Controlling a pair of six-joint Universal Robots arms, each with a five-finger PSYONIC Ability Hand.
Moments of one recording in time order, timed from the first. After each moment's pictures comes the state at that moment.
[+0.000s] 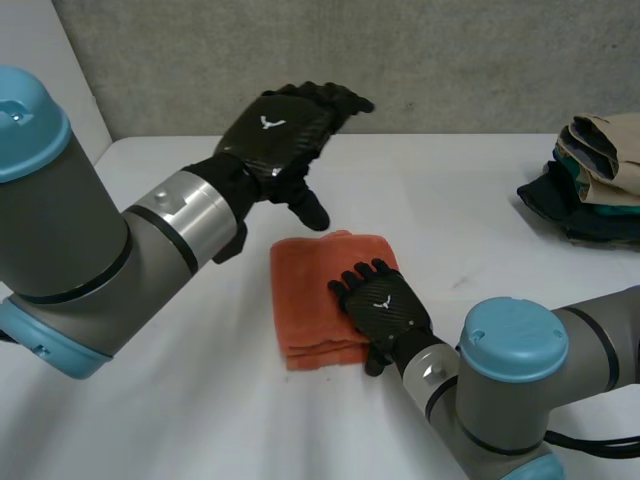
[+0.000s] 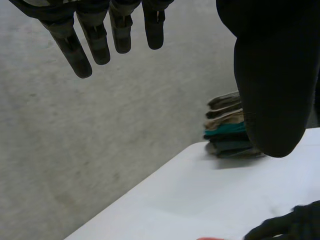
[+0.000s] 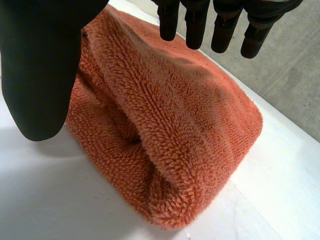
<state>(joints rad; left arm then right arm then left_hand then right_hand) 4.13 -1.84 -1.35 3.25 -1.25 3.20 2.22 -1.02 1.73 -0.43 1.48 2.79 0.20 0.20 0.21 0.20 0.05 0.22 0.21 0.21 0.21 0.04</state>
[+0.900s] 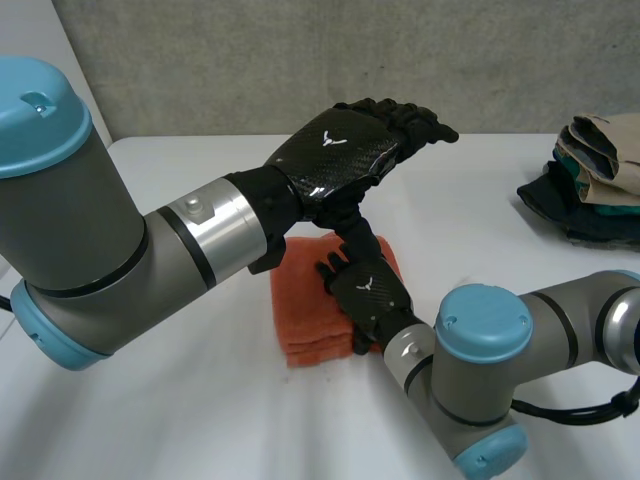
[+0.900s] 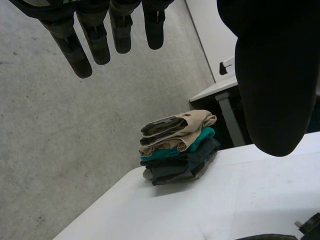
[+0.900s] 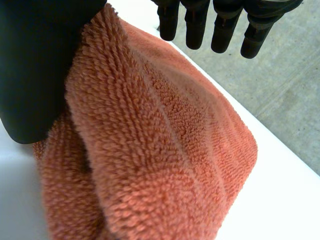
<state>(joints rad) 4.10 -1.88 -1.30 3.23 -0.99 3.20 2.24 -0.90 1.58 -0.47 1.47 2.74 0.20 0.20 0.21 0.20 0.05 0.23 0.22 0.22 0.22 0.05</state>
